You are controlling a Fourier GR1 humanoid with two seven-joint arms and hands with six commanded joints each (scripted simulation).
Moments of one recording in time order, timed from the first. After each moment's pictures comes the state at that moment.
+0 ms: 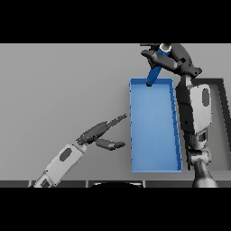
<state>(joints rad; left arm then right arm) -0.31 0.25 -0.59 -1.58 0.06 -0.22 0.10 -0.97 -0.32 -0.11 -1.26 -0.53 0.33 0.47</state>
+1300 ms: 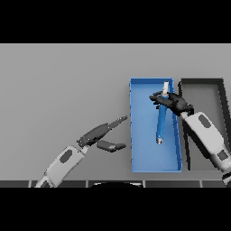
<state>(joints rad) -0.29 0.25 -0.60 -1.59 0.05 -0.21 0.10 -0.66 -0.71 0.64 -1.19 -0.86 -0.04 0.58</state>
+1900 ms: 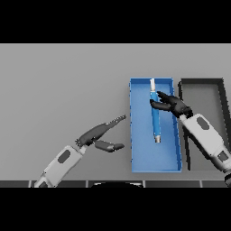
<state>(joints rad) -0.28 0.27 -0.59 -1.61 0.05 -0.21 0.10 -0.65 -0.73 0.69 -1.23 -0.79 -0.04 0.58</state>
